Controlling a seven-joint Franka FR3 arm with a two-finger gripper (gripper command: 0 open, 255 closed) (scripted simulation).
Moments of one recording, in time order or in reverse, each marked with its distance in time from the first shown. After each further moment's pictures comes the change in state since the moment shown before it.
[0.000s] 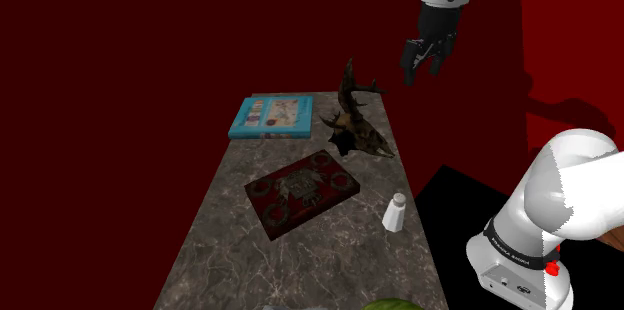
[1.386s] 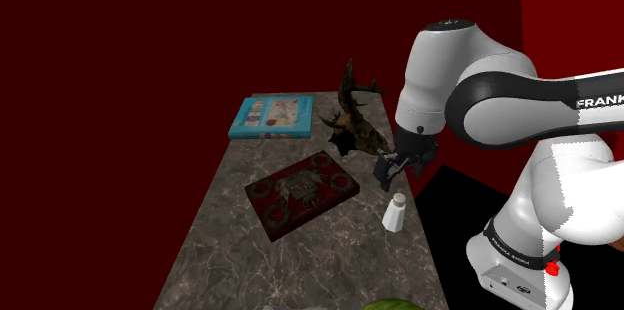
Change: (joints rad) arm 0.180 -0.156 0.356 -0.499 0.342 0.344 0.413
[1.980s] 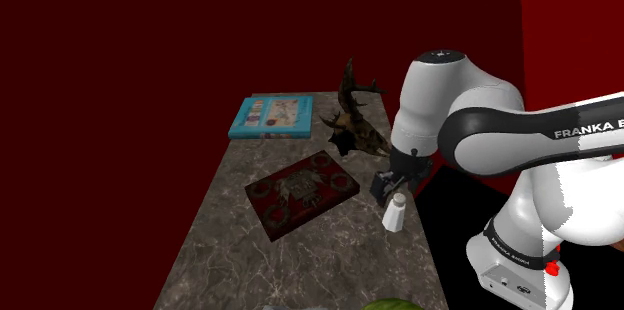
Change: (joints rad) arm 0.035 0.060 0.058 -0.078 0.064 0.140 0.021
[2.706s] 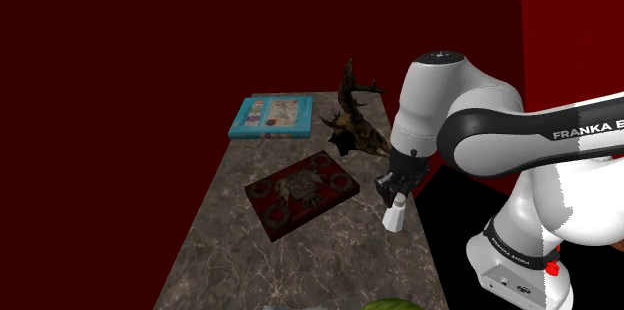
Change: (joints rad) arm 0.001 0.005 0.002 -0.002 0.002 0.008 0.000
